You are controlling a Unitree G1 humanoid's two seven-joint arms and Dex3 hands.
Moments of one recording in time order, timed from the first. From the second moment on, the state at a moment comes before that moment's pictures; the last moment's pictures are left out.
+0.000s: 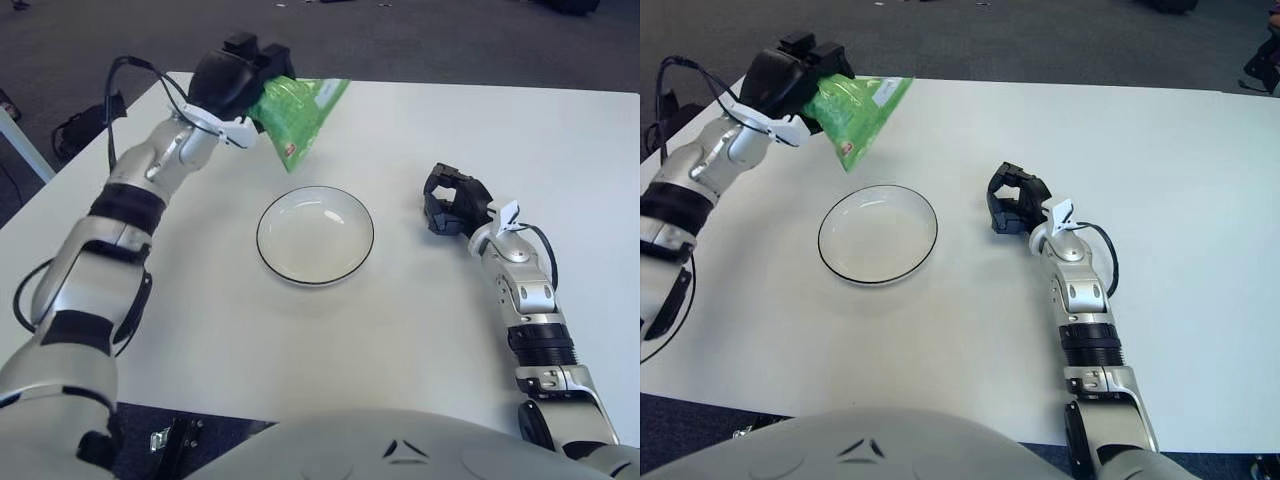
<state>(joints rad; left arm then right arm) -0.81 0.62 -0.36 0.56 0.63 -0.62 0.32 -0.22 -0.24 -0.01 0.10 0.13 0.23 0.21</state>
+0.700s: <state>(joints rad) -0.59 0.56 -0.26 0.44 0.40 -0.86 0.10 -0.22 -0.24 0.00 0.10 0.12 0.23 0.20</state>
